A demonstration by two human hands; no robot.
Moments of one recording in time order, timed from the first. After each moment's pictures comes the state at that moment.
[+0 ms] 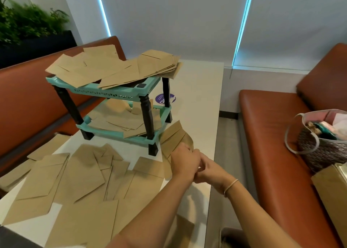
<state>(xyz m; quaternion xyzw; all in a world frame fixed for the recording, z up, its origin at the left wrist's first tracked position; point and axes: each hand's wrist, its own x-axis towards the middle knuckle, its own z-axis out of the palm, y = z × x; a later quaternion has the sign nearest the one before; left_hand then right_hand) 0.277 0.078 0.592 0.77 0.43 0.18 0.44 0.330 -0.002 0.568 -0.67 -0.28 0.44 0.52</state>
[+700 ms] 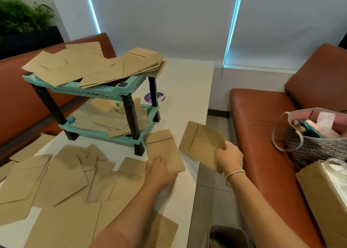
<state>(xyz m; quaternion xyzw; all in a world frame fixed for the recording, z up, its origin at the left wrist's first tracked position) 0.268 0.119 0.512 0.93 0.32 -0.05 0.18 0.377 -0.036 0.598 -0.90 -0.10 0.10 0.41</state>
